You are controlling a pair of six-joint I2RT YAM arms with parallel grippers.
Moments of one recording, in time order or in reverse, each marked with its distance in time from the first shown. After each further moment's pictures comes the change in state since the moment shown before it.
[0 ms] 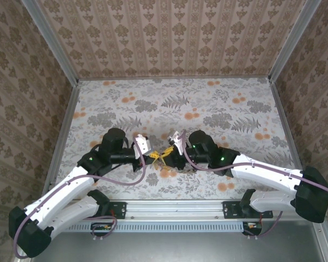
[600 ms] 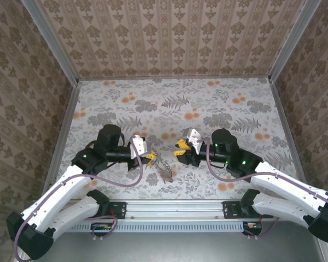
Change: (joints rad) left arm 0.070 -0.008 0.111 -0.202 0.087 0.187; right arm -0.112 -0.252 -0.044 -0.086 -0.034 -0.285
